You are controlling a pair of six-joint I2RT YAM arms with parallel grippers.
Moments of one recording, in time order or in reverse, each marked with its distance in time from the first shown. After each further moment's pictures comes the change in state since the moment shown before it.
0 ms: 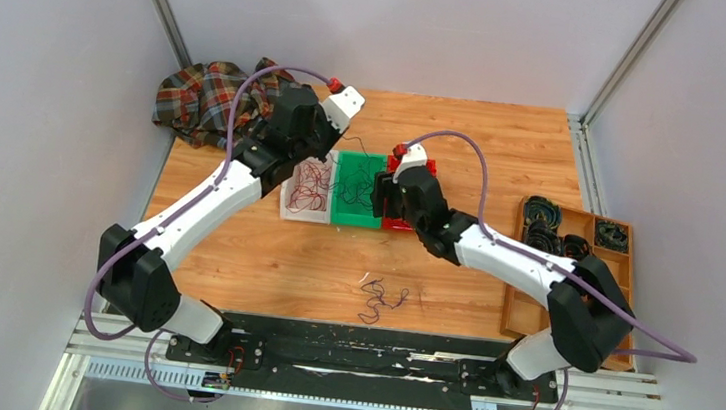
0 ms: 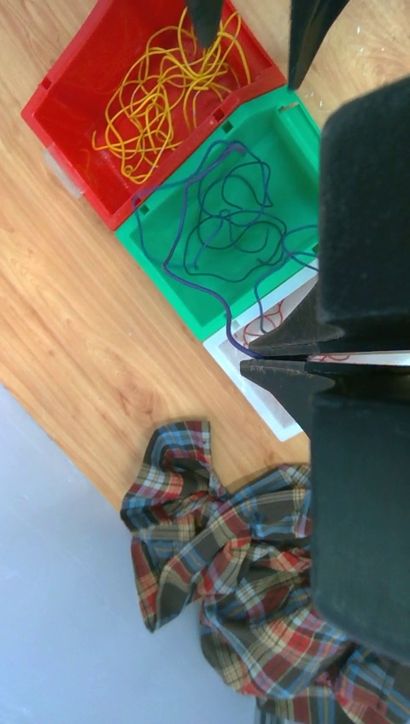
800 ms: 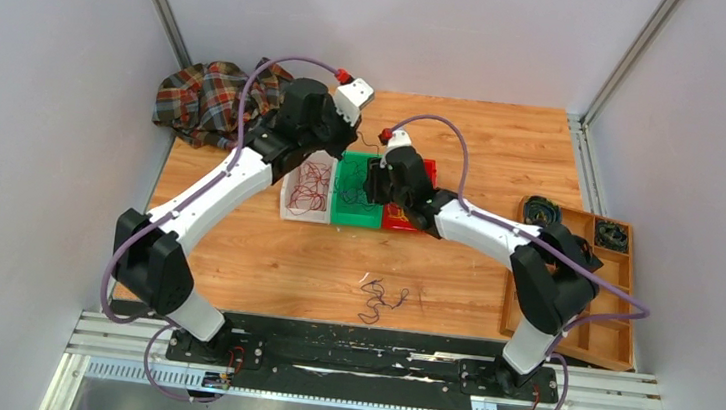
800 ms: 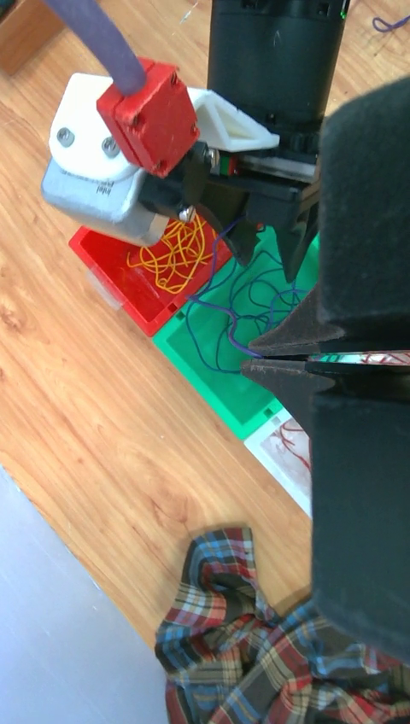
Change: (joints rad) left arm 0.007 0.082 0.083 -0.027 0.225 -0.158; right arm -0.059 0.269 0.243 -0.020 -0.133 -0.023
